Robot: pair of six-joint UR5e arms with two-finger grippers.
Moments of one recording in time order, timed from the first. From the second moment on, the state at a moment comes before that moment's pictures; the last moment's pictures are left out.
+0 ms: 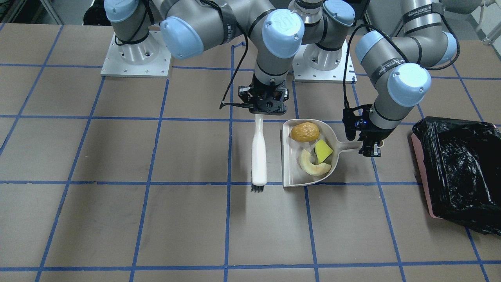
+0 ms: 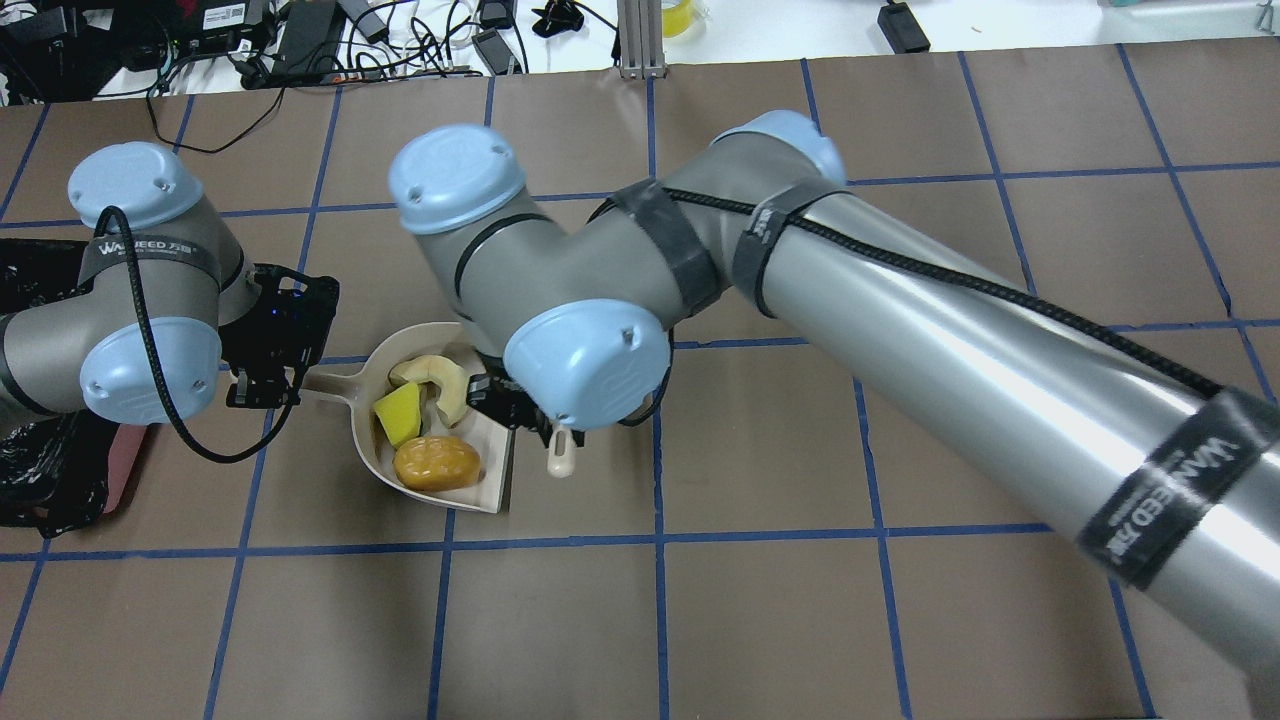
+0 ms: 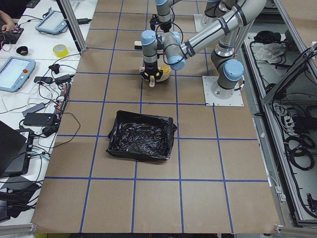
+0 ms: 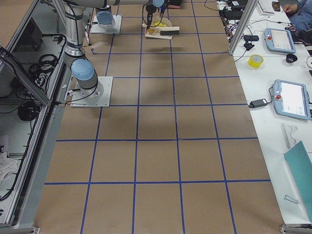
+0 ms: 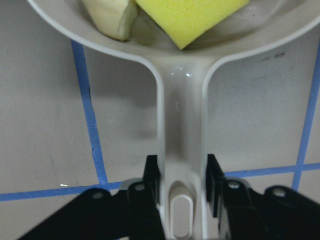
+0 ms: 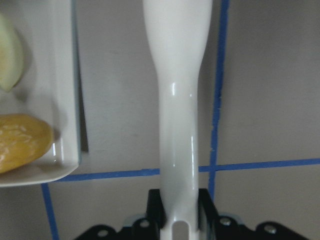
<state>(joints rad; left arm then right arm) -1.32 -1.69 -2.04 -1.02 1.71 1.86 2.13 -1.23 1.51 -1.68 -1.54 0.62</state>
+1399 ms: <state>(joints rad) -0.84 -1.69 -1.68 -1.44 1.41 1.91 1.35 -1.29 1.81 -1.95 -1.70 -0.27</state>
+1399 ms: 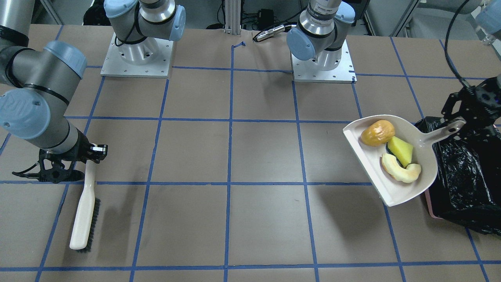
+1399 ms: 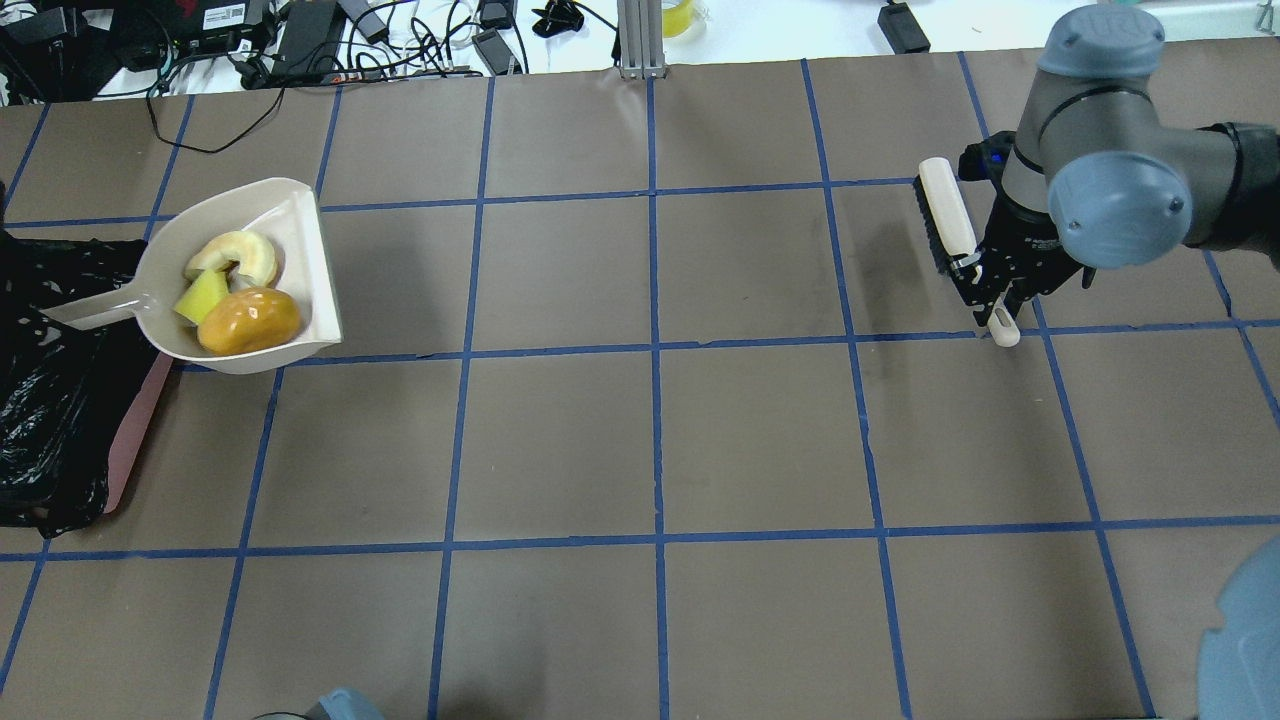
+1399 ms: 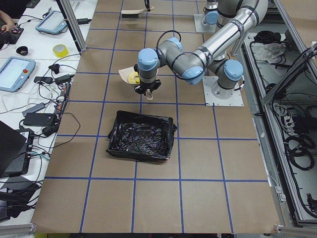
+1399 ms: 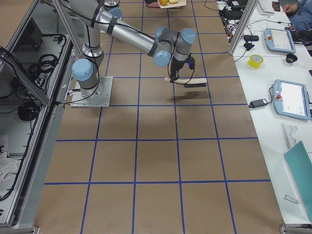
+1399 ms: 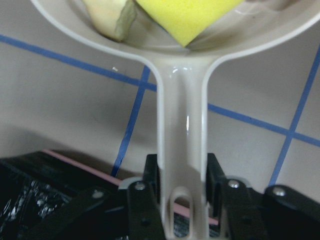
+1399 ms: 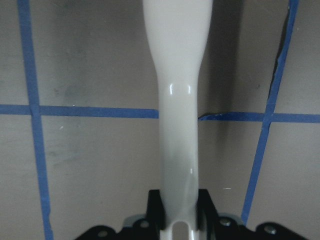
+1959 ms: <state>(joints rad) -0.65 -1.72 -1.57 -1.46 1.49 1.93 1.24 -1.28 1.85 -2.03 -1.71 -0.35</state>
